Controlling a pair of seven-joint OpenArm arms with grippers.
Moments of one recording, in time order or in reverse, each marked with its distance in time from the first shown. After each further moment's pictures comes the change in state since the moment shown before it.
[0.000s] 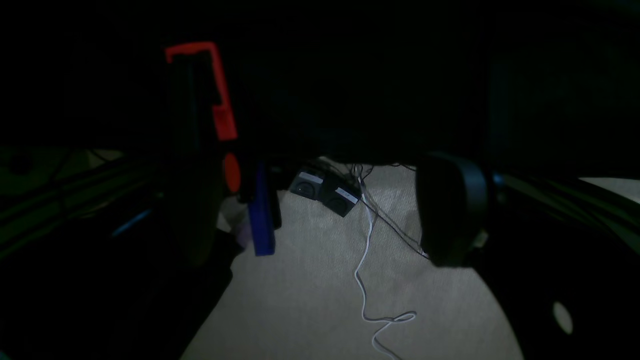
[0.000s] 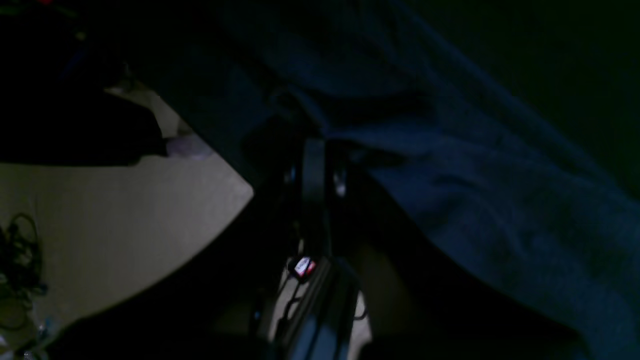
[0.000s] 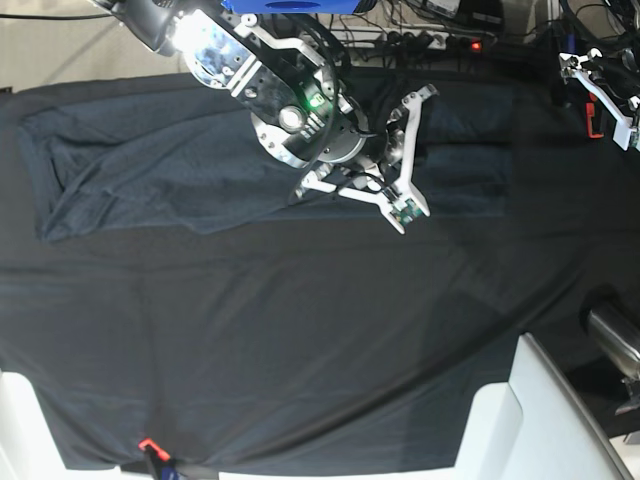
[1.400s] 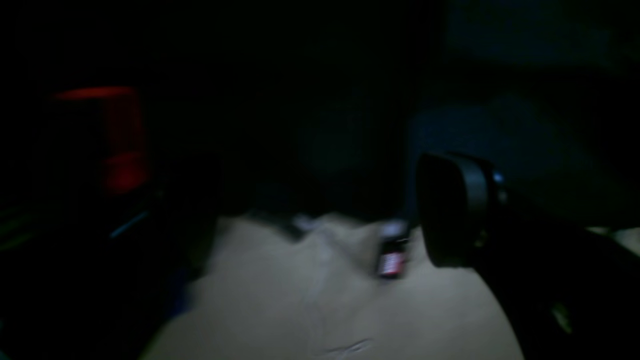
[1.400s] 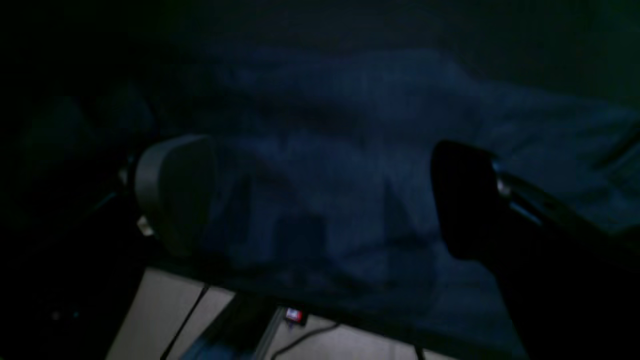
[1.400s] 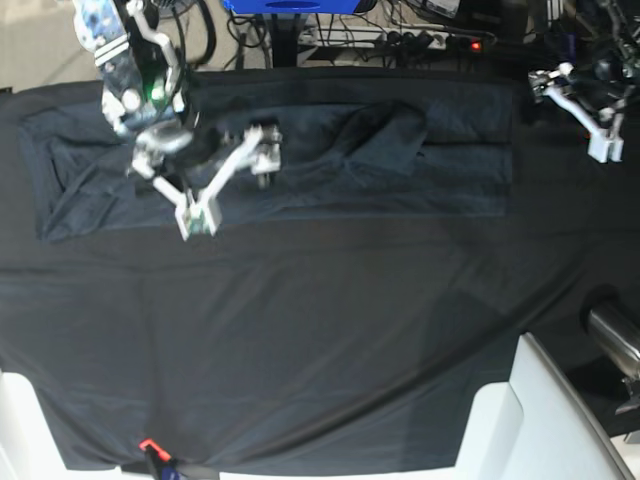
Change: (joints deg) left arm -5.9 5.4 1.3 -3.0 -4.5 0.0 0.4; right arm -17.3 11.1 27.6 7.3 0.1 -0.2 18.7
